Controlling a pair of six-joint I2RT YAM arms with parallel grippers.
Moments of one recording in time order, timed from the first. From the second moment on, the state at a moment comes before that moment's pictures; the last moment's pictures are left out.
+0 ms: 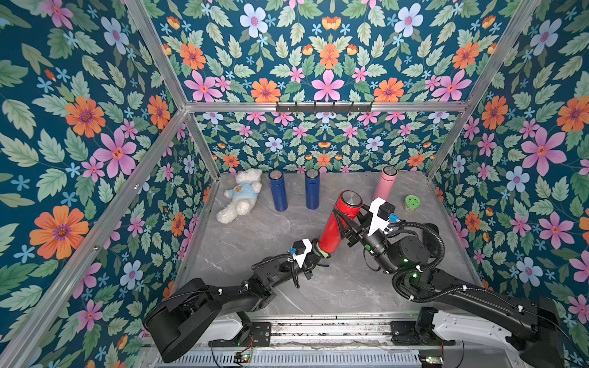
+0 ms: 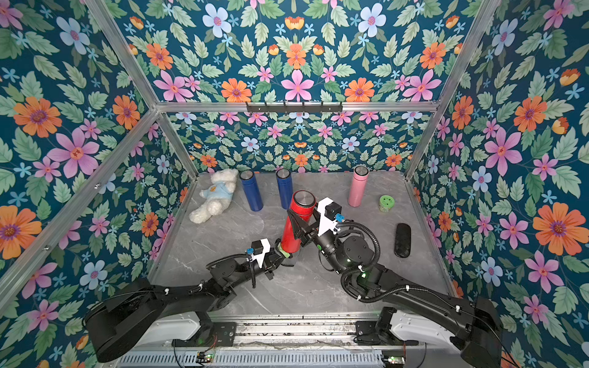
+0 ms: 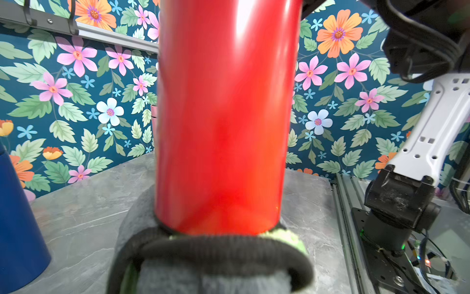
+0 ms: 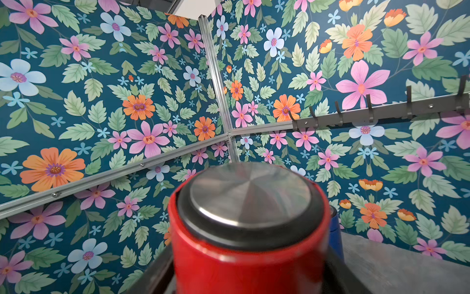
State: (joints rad) left arm -0.86 1.24 0.20 1.20 0.27 -0.08; right arm 1.01 1.02 0.75 0.55 0.33 0.12
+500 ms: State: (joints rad) left arm -0.86 1.10 0.28 0.90 0.08 -0.01; right arm 0.98 0.89 0.74 0.43 0.34 0.06
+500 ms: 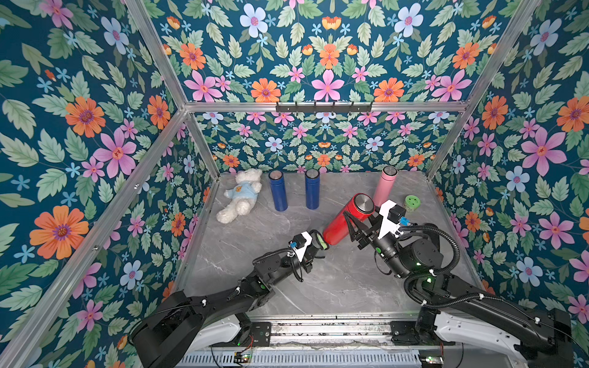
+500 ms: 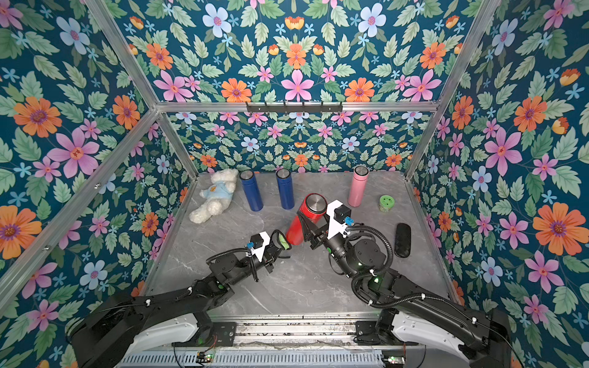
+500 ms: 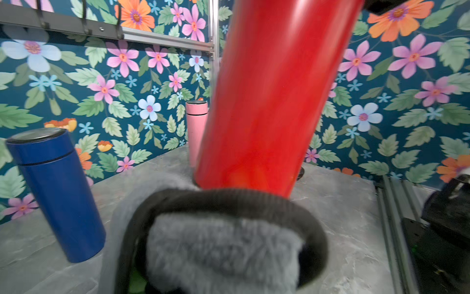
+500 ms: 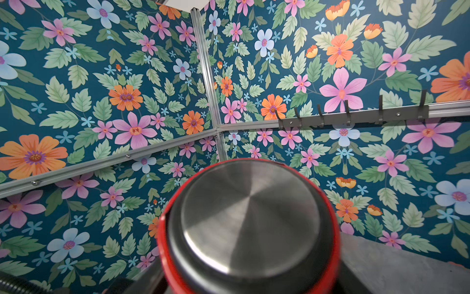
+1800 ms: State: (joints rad) left arm -0.86 1.02 0.56 0.23 -0.36 -0.02; right arm 0.40 2.08 1.40 0.71 0.16 0.06
